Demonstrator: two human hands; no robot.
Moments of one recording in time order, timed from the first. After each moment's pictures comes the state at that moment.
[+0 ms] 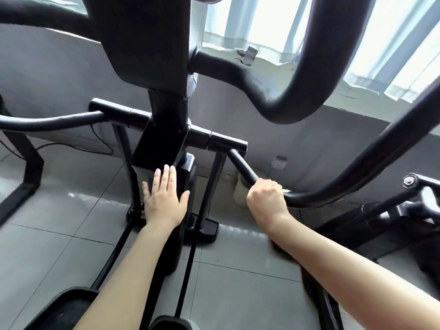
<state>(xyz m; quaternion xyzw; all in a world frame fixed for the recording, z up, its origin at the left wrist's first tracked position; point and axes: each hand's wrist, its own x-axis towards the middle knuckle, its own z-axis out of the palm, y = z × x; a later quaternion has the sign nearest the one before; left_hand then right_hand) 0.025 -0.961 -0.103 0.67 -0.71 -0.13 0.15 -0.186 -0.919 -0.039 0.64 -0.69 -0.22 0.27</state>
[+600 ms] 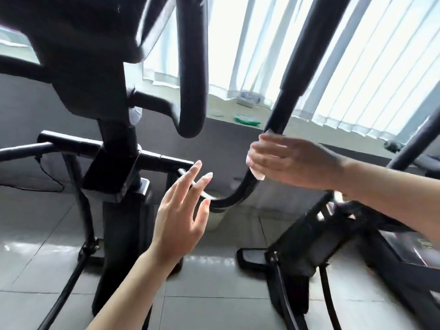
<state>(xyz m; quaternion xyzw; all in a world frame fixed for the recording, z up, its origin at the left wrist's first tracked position) -0.071 -0.846 0.013 0.32 -0.76 -0.09 0.55 -0.314 -0.828 0.181 0.83 -0.21 -0.13 0.49</state>
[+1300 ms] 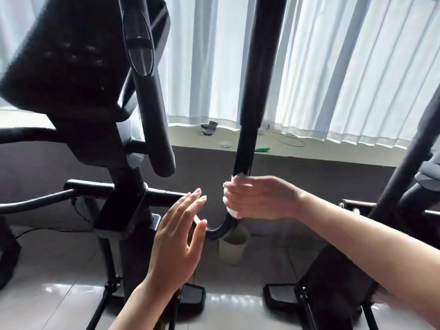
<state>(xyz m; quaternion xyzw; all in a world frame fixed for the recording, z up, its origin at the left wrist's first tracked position) -0.096 -0.828 0.051 0.33 -0.77 -0.05 0.54 -0.338 -0.855 0.145 0.79 -0.16 -0.10 0.59</state>
